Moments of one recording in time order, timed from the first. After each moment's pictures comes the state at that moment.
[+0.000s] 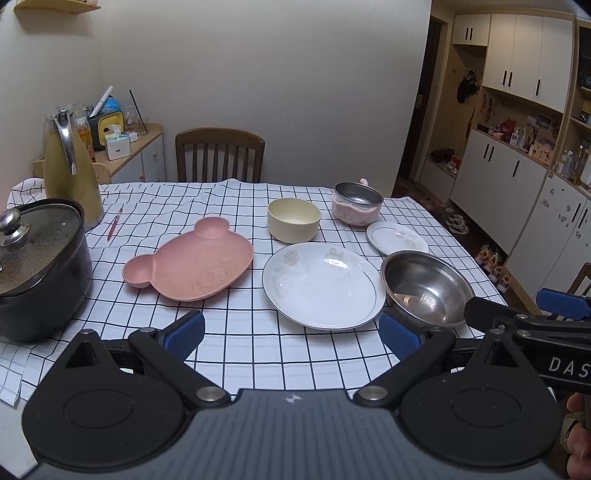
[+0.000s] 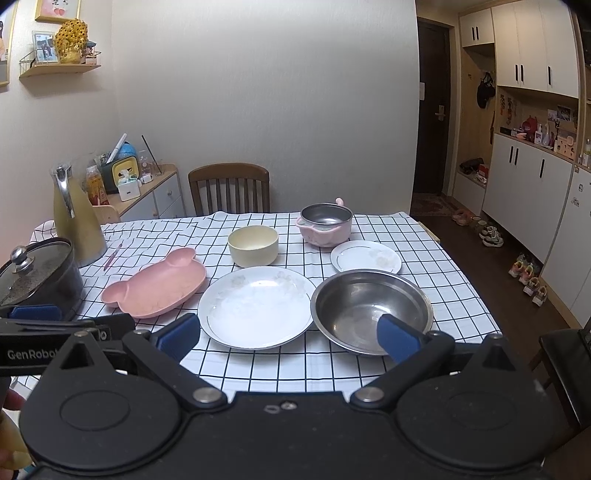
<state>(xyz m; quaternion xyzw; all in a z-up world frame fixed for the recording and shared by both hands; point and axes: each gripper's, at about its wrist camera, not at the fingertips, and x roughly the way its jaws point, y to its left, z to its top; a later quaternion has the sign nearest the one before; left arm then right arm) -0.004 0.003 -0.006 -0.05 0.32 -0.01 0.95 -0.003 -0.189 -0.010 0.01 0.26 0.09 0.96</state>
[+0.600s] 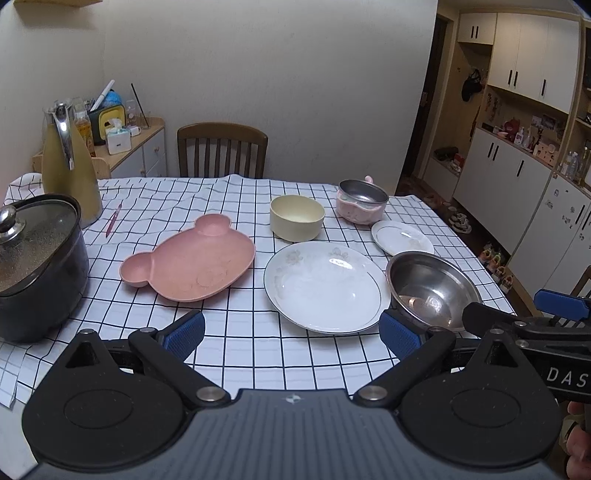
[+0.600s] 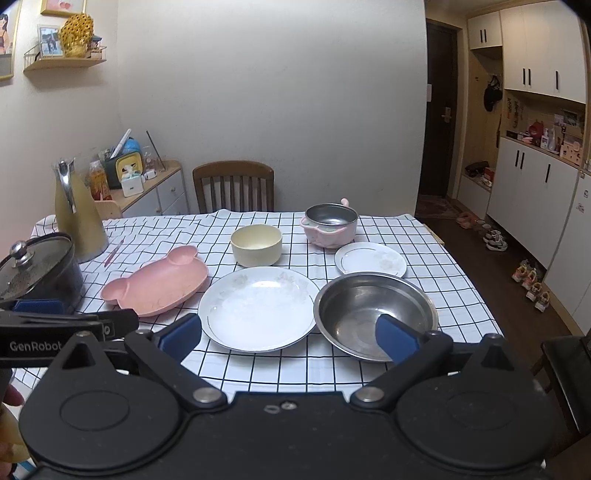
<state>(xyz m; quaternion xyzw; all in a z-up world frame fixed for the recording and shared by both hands) 0.014 0.005 -0.012 -0.06 0.33 0.00 0.94 0.010 -0.186 -0.012 -0.01 0.27 0.10 0.96</state>
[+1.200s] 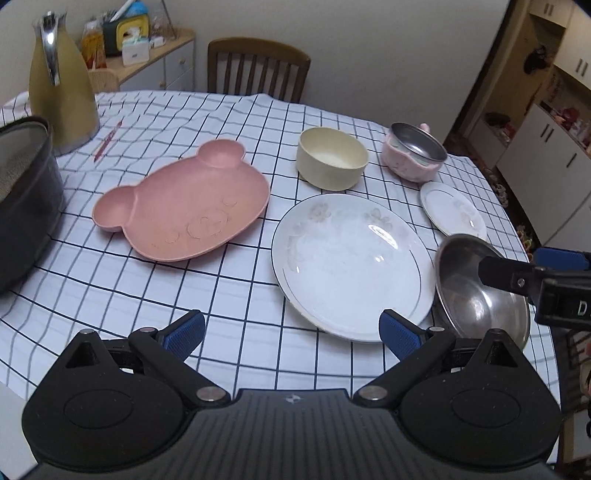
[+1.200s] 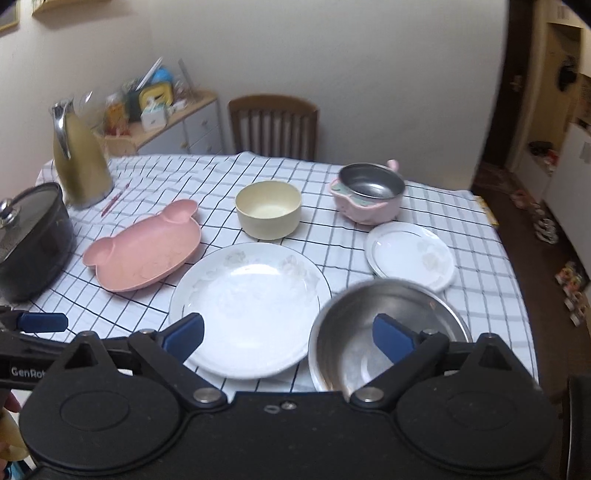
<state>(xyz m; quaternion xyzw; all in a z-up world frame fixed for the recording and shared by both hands) 0.128 0.009 -0.065 -0.13 0.45 0.05 0.88 0.168 -0.193 -0.030 -0.06 0.38 0.20 0.90</state>
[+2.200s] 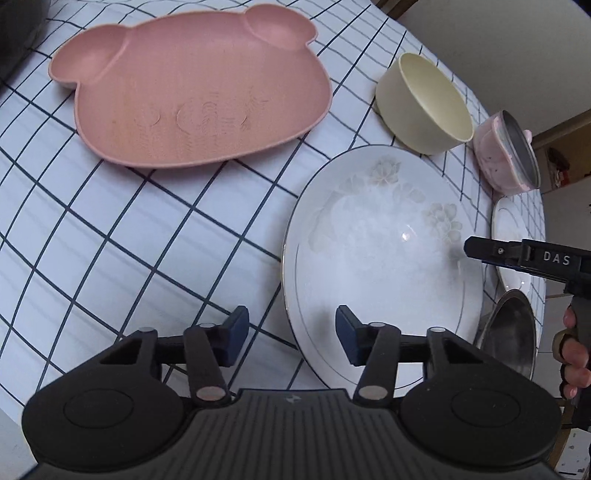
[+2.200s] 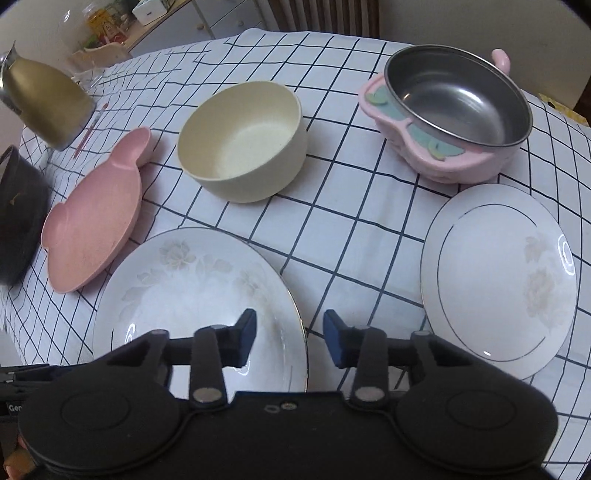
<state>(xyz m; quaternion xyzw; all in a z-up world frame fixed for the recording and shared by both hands) 0.213 0.039 -0.157 -0.32 0.56 0.11 0.75 0.390 -0.179 -0.127 -0.07 0.59 0.29 0.75</state>
